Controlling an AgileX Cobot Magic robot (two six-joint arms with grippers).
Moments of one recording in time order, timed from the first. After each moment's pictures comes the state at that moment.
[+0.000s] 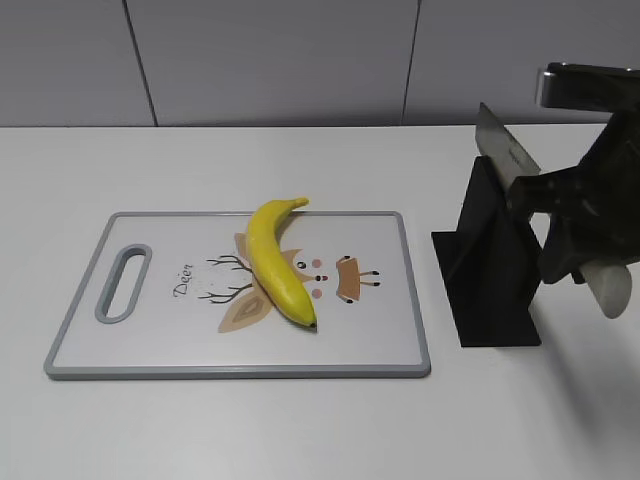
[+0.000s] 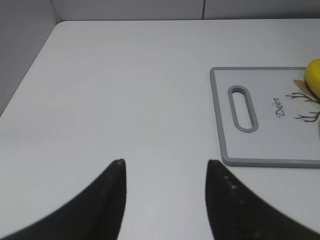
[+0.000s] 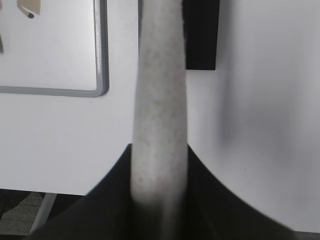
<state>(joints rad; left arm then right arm) -0.20 -0.01 -0.50 0.14 1.10 -0.06 0.38 1.44 -1.01 0.11 1.00 0.37</state>
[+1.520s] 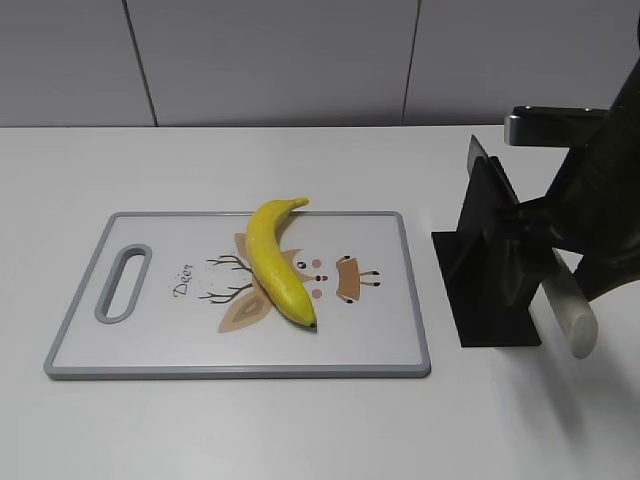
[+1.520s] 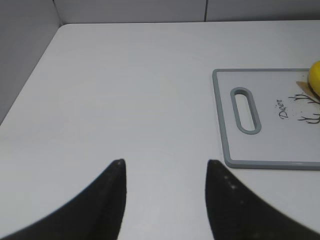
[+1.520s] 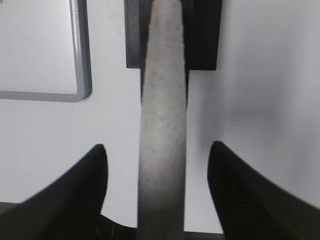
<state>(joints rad) -0.20 -0.01 -0.50 0.15 1.09 -0.06 0.38 1.57 -1.01 0.10 0.97 0.37</state>
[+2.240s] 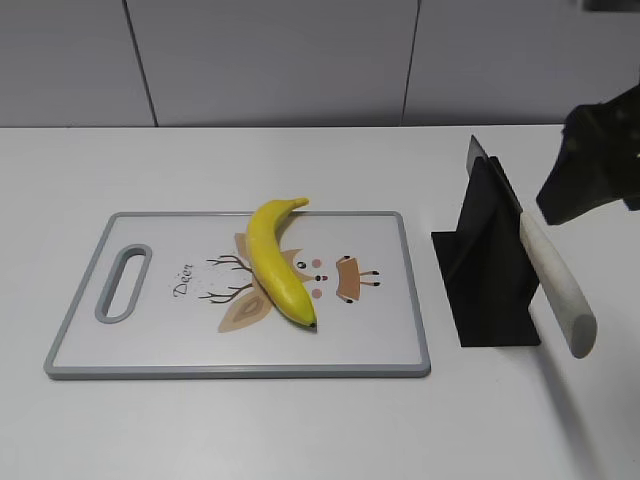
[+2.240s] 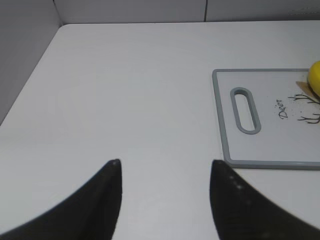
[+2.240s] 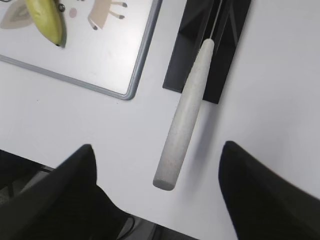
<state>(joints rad) -0.20 -0.01 -0.50 0.15 1.09 -0.06 0.38 1.30 -1.11 0.15 1.10 0.11</state>
